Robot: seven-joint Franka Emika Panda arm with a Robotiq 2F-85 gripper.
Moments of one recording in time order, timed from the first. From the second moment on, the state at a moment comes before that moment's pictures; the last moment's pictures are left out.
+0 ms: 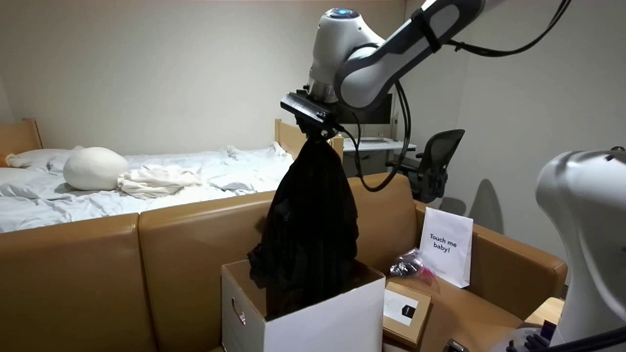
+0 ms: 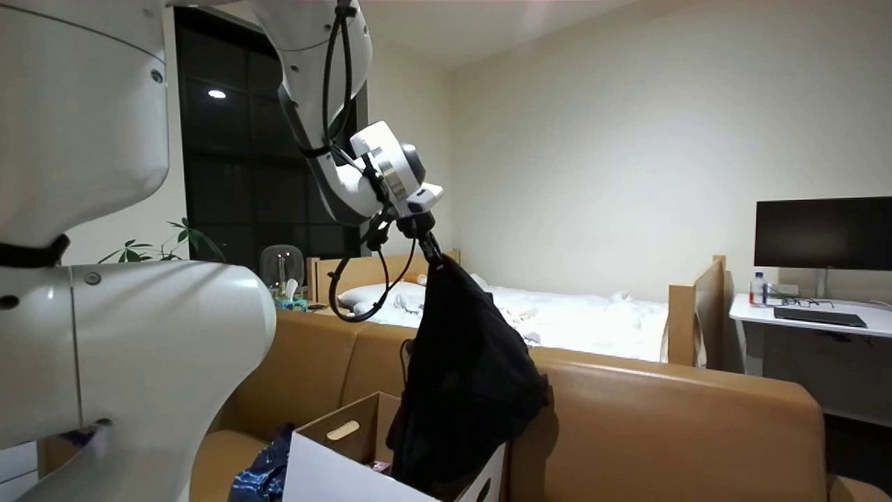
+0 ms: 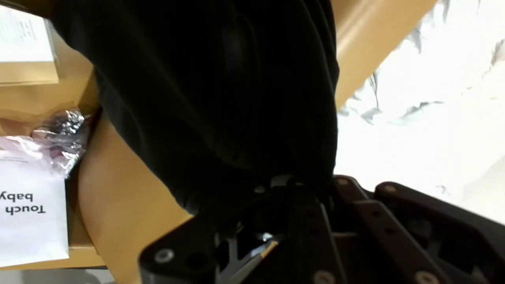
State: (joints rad) arm 1.31 -0.15 -1.14 -2.20 -0.73 2.59 1.72
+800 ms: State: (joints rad) arm 1.23 -0.05 -1.02 -2.22 -0.22 2.55 1.33
